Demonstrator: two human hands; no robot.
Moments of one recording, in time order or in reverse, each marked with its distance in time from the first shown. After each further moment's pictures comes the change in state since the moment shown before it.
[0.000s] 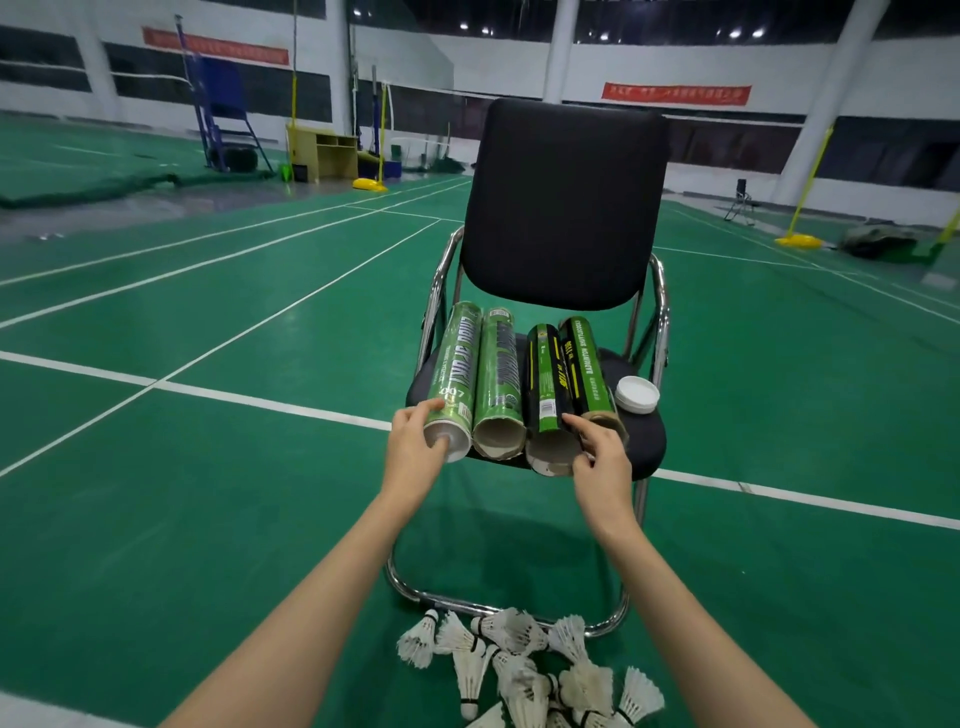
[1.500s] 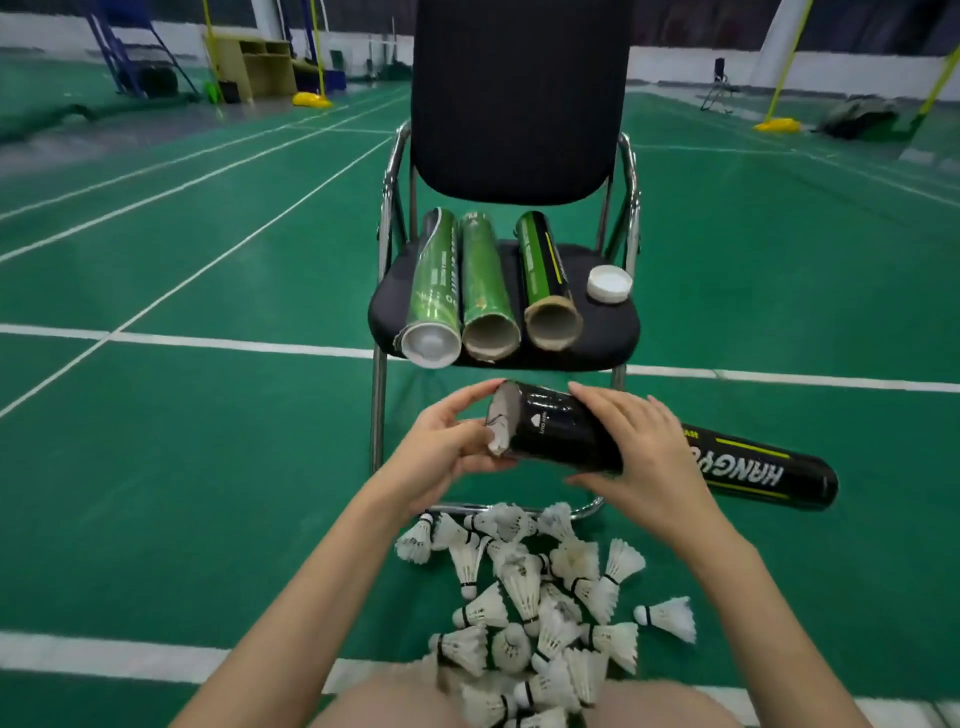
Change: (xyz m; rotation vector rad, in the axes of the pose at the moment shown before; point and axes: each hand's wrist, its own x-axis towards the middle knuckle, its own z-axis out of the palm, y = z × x) left_hand -0.100 0.023 0.015 -0.785 -0.632 -0.303; right_hand -0.083 0.050 -0.075 -0.659 -0.174 -0.511
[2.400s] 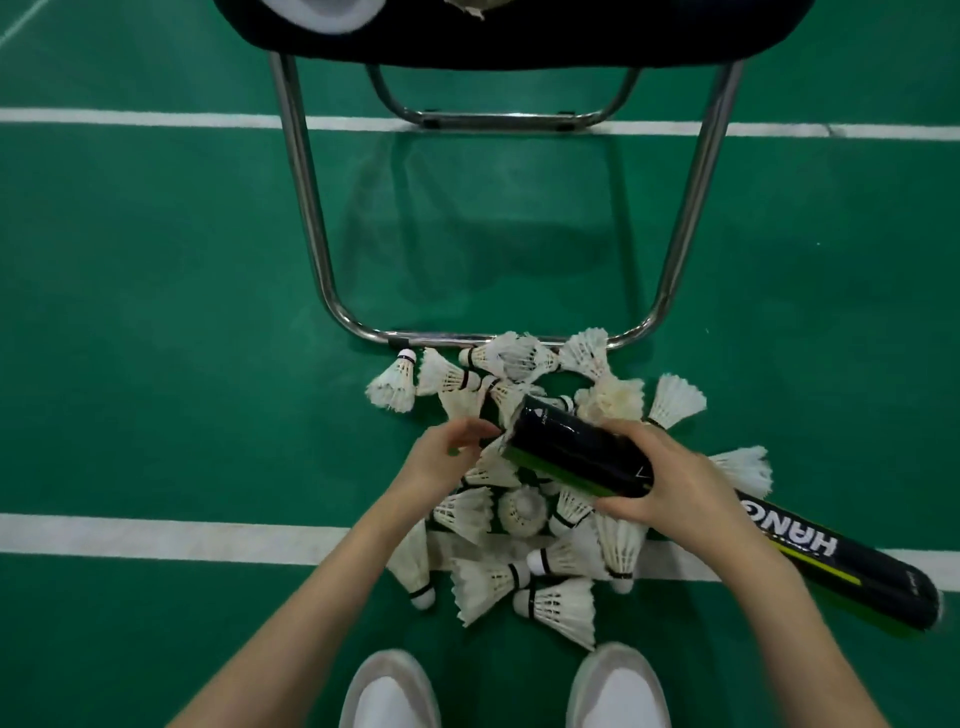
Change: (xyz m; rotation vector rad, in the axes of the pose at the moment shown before) left_hand 0.039 -0.276 -0.100 0.650 0.086 -0.385; right_hand -0.131 0.071 0.191 0.192 -0.719 0.514
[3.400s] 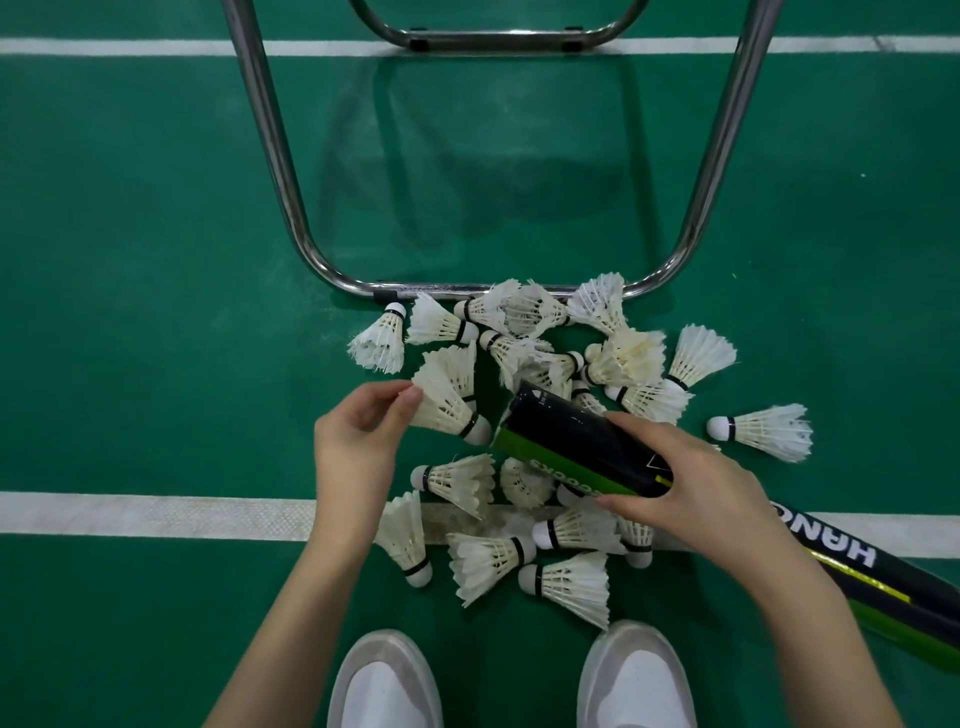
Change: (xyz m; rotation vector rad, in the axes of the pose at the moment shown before) left_hand -0.041 0.001 -0.011 -0.341 0.582 0.064; right_hand -0.013 -0.003 0.020 0.034 -0.070 0.080
